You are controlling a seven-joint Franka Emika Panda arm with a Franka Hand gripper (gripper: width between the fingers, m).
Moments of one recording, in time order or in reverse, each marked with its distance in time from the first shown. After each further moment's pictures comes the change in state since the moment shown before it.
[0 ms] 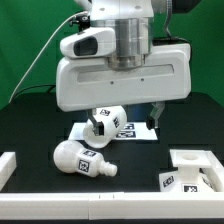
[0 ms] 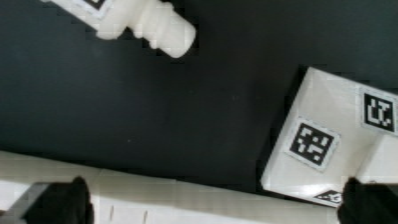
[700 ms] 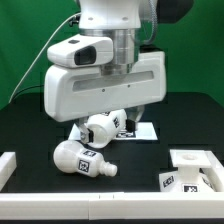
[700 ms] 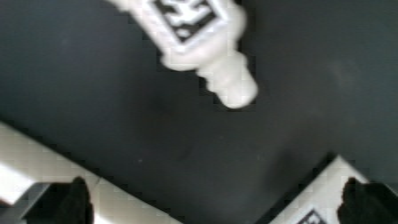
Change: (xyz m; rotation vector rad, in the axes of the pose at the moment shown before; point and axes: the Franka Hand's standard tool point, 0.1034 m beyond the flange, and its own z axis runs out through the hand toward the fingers) arm -0.021 0.031 0.011 -0.038 -0.024 -0.501
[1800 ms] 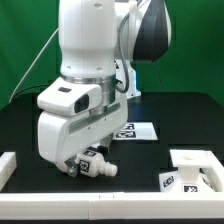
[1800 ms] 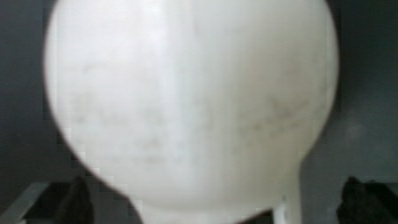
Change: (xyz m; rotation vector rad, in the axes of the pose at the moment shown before) arm -0.049 -0.003 0.070 0.017 -0.047 -0.248
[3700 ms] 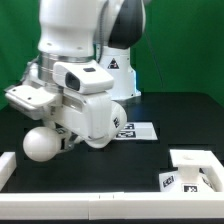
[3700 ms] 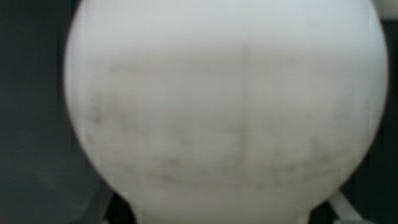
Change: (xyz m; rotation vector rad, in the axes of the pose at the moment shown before) arm -0.060 0.012 -0.031 0.025 -0.108 -1.384
